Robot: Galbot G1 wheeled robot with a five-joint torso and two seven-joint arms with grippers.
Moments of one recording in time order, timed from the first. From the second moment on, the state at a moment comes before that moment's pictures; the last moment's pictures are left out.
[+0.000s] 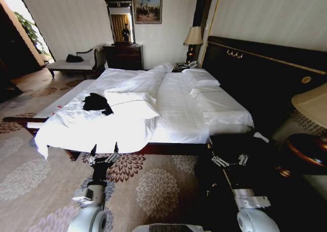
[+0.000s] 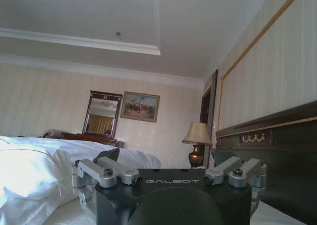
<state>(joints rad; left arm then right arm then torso) 1.75 -1.52 -0.60 -2.30 -0.18 -0.11 -0.05 -1.75 1.42 0.82 2.14 0.19 0.39 -0.16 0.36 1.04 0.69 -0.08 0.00</state>
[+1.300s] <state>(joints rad) 1.75 -1.52 -0.61 -2.29 -0.18 -0.12 -0.05 -1.74 1.42 0.82 2.14 0.19 0.39 -0.16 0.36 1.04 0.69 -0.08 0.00</state>
